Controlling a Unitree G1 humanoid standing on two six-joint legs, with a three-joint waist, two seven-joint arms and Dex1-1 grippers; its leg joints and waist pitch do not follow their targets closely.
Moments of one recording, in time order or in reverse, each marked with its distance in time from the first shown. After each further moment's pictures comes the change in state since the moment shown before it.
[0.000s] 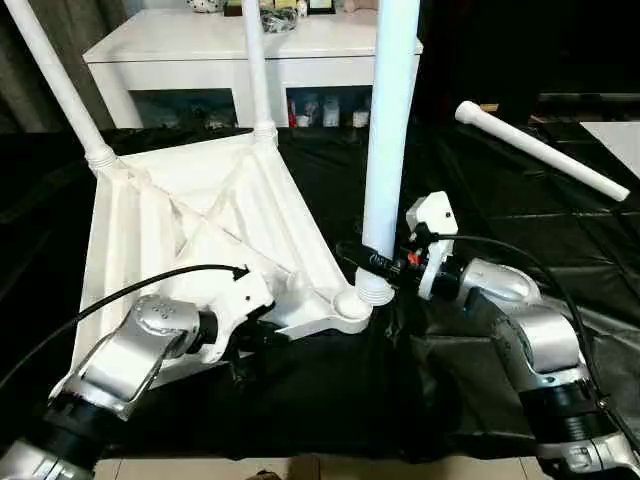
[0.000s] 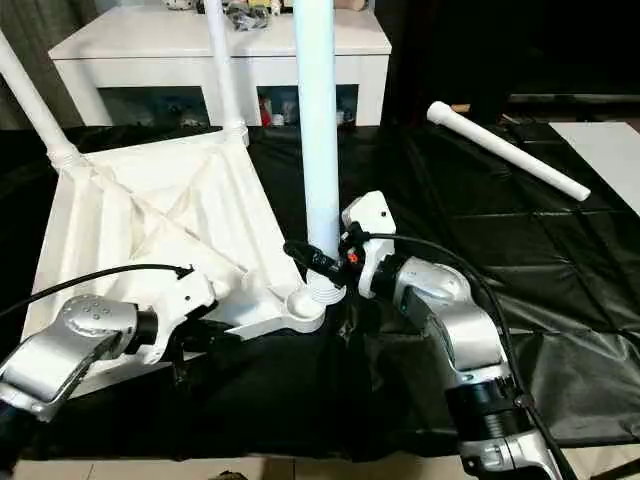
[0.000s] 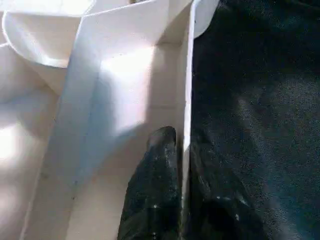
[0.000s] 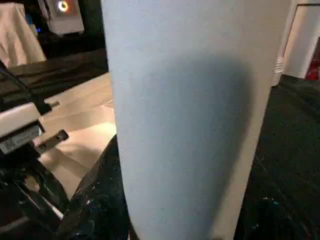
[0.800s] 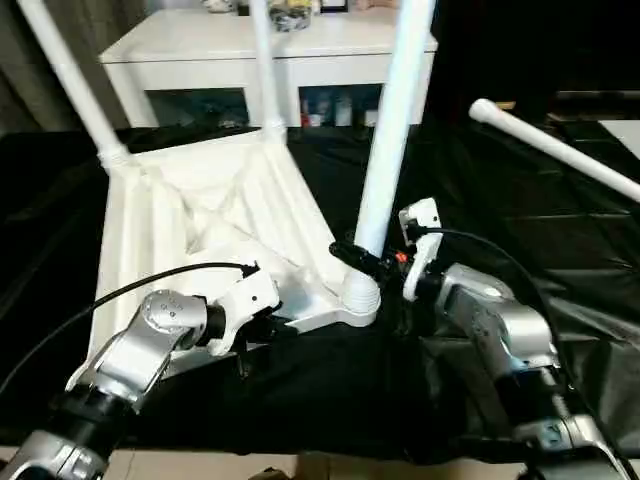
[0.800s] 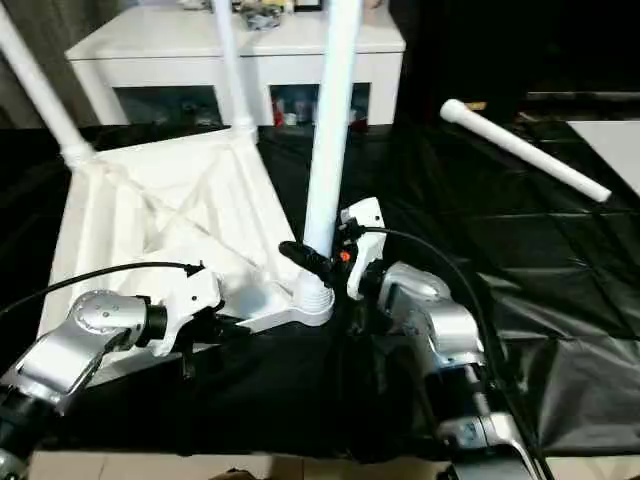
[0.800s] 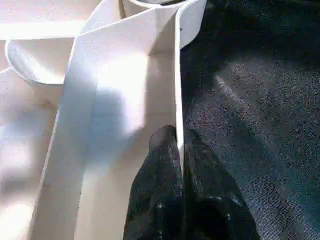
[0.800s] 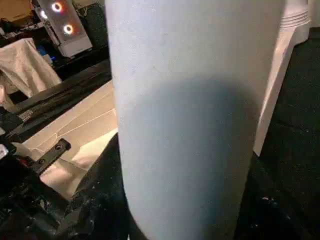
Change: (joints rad) left arm -0.034 -0.045 0.000 0.143 0.030 -0.232 -0.045; right arm -0.090 0.088 -0.045 0.292 0.042 -0.012 0.003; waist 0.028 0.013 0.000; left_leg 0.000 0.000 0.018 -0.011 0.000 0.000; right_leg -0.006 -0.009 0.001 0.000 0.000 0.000
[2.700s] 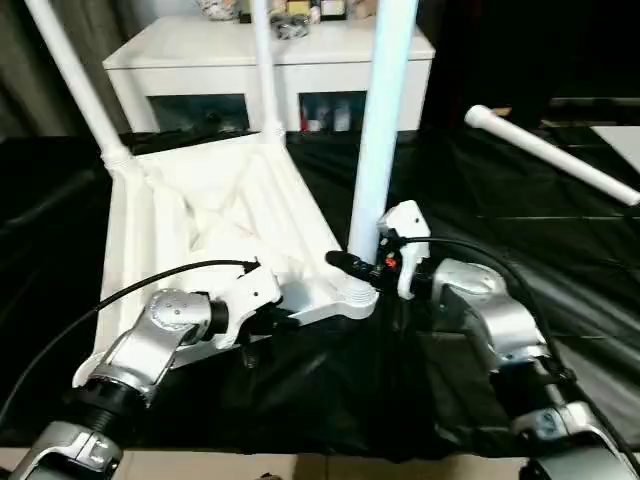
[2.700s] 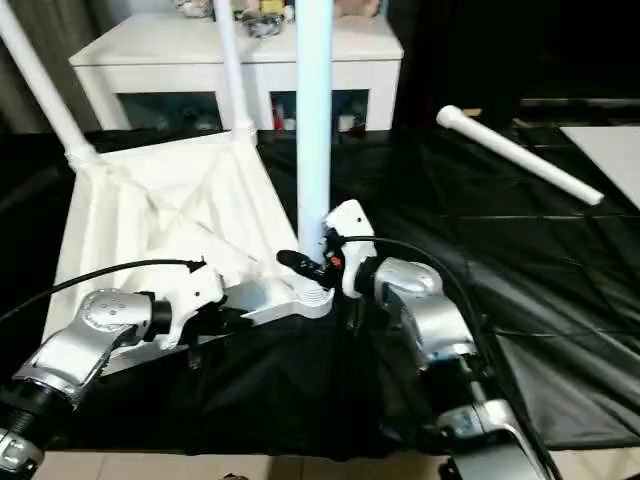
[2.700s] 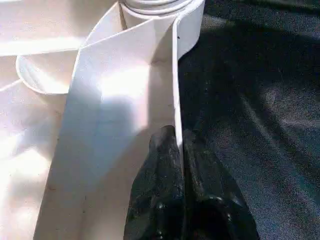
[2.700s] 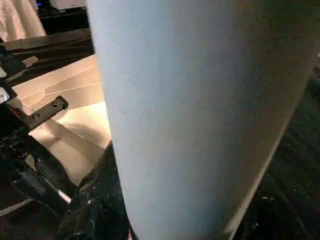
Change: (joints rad) left arm -0.022 -0.049 0.039 0.131 0.039 -0.107 0.027; right arm -0.025 -0.015 0.108 0.070 -0.171 -0.146 0.034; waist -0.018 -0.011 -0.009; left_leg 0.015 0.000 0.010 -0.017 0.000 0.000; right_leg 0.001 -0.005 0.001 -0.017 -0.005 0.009
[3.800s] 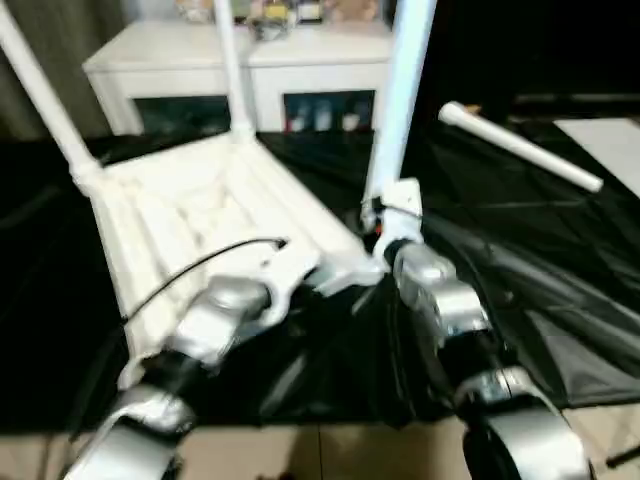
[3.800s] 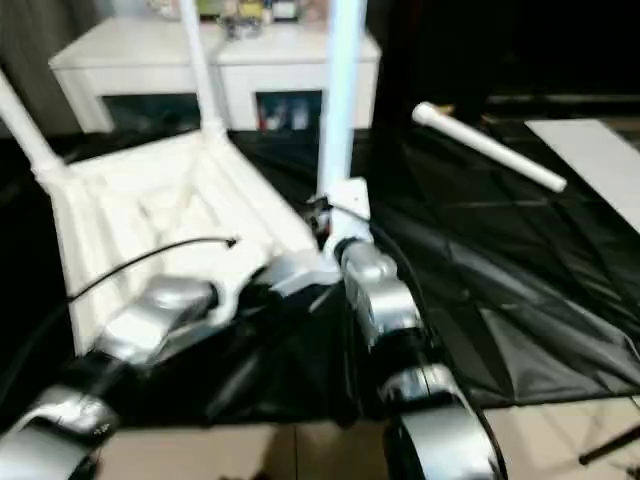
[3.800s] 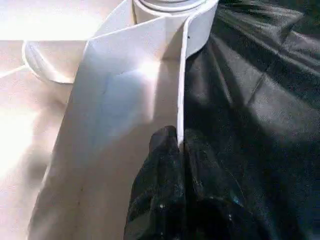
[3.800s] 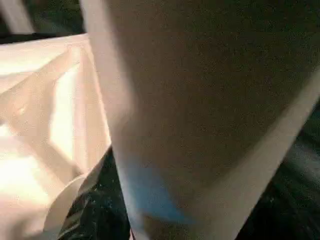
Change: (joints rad) left arm -0.197 -0.314 0.021 0.178 0.084 0.291 0.353; right arm -0.205 0.219 -0.177 0.320 -0.107 -0.019 -0.785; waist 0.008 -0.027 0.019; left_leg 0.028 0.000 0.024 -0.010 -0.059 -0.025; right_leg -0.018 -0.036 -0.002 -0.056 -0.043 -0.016
